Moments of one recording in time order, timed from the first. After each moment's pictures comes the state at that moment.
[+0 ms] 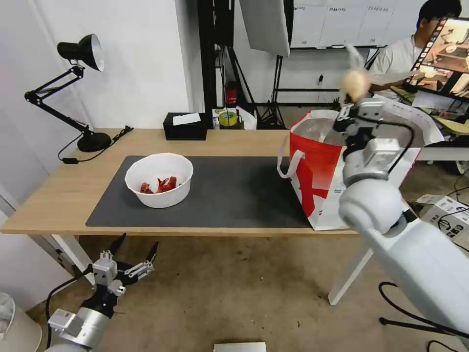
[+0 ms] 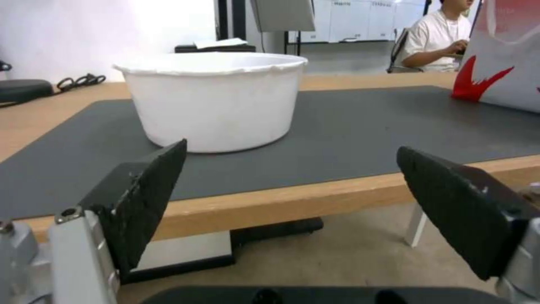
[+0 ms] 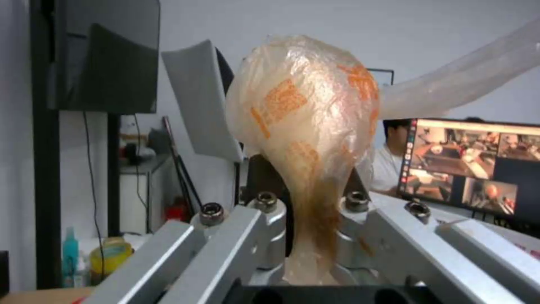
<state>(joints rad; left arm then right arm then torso) 1.79 -1.03 -0.65 -2.06 -0.50 -0.29 0.11 -0.61 0.83 0.08 2.03 0.64 -0.28 0.80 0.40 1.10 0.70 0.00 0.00</state>
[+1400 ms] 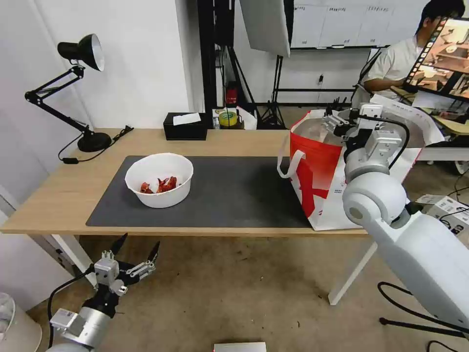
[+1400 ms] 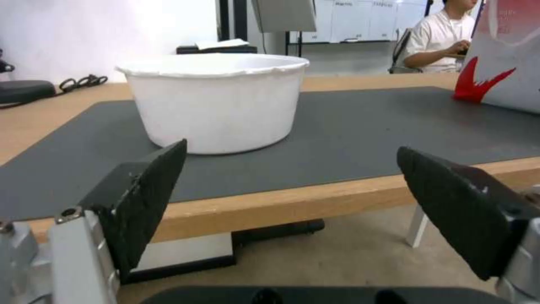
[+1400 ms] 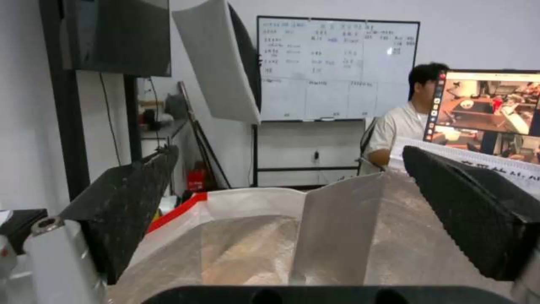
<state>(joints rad) 1.79 -1.03 -0.66 -2.06 -0.50 -0.28 0.11 -0.60 0.83 0.07 2.03 0.76 -0.33 0.80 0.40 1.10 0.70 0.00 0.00</state>
